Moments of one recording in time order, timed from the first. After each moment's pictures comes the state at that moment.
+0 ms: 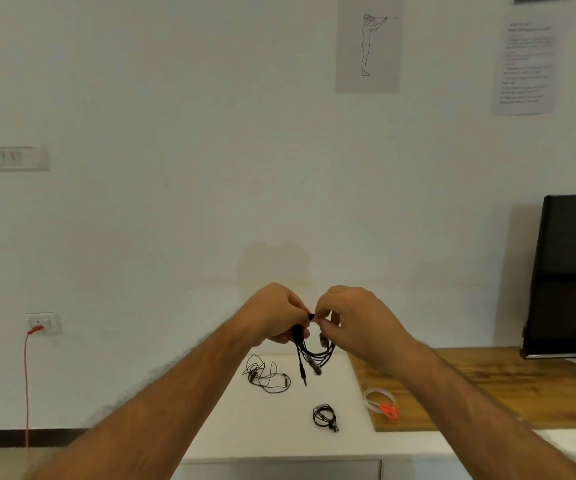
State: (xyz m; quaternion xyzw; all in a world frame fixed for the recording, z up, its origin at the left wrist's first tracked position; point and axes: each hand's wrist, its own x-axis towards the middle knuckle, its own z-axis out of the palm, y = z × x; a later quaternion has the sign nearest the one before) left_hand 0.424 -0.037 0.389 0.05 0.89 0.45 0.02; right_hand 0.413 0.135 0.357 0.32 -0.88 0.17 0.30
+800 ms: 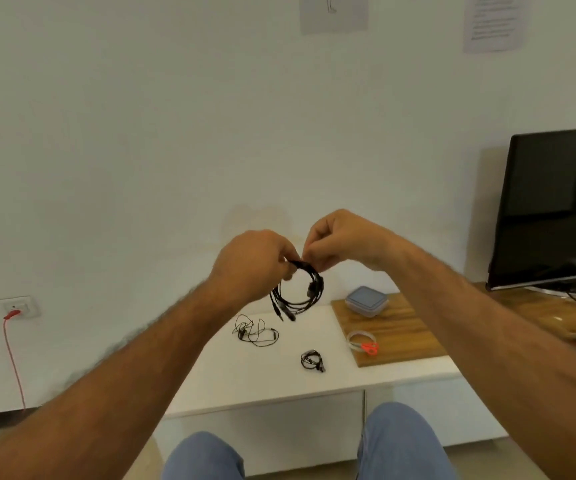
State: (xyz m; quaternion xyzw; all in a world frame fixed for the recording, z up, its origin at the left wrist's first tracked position) left_hand 0.458 -0.022 0.403 0.16 0.96 0.13 -0.18; right_hand 0.418 0.153 0.404 0.23 -0.84 0.48 0.01
